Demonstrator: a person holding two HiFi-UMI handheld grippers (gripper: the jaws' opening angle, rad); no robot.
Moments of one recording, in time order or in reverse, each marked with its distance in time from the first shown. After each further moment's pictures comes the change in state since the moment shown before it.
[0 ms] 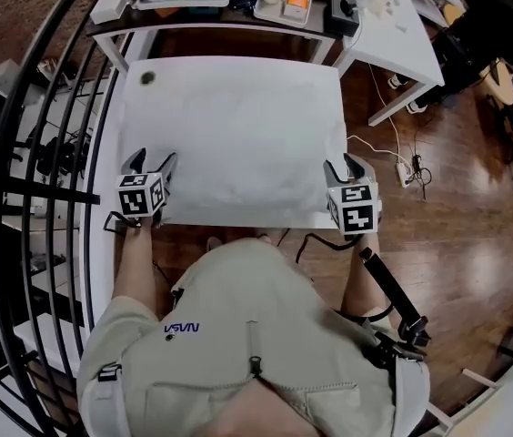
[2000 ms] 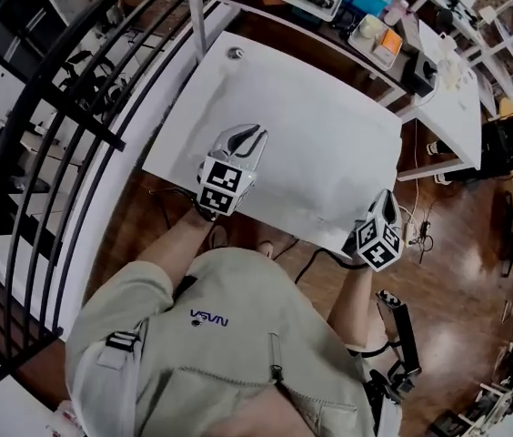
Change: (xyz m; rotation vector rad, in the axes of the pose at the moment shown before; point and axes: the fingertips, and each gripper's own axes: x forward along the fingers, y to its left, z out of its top) left arm -0.042 -0.073 0.062 0.115 -0.417 -0.085; right arm 0.003 -0.007 0.014 0.379 -0.333 -0.239
